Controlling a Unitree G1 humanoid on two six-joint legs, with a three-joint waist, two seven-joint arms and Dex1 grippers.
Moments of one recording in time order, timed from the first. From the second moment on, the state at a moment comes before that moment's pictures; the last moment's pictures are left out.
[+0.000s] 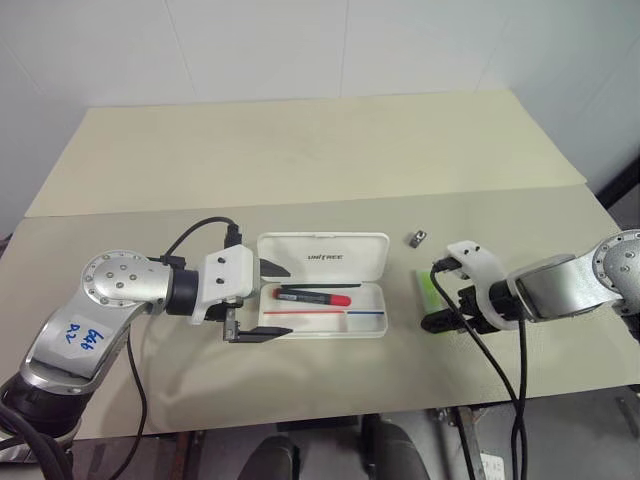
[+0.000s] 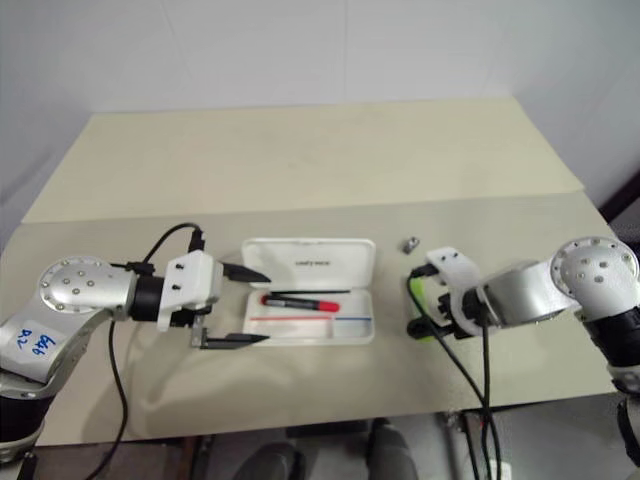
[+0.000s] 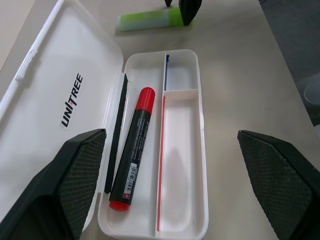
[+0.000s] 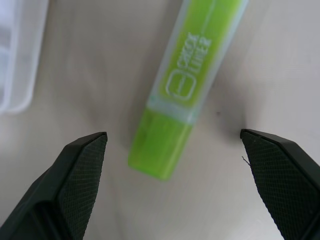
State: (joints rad) left arm -0.39 0.88 -0.04 -0.51 -0.36 0.55 -1.06; right arm -0.76 -1.09 0.37 -0.07 1.95 1.39 -0.63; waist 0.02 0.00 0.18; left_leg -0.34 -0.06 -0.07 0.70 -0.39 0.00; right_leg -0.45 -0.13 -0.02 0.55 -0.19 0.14
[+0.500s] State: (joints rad) left arm -0.39 0.88 -0.04 -0.51 -0.36 0.56 -1.06; right arm -0.74 -1.01 0.39 -0.11 1.96 1.27 -0.83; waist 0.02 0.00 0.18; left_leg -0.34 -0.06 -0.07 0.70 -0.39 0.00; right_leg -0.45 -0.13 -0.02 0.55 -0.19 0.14
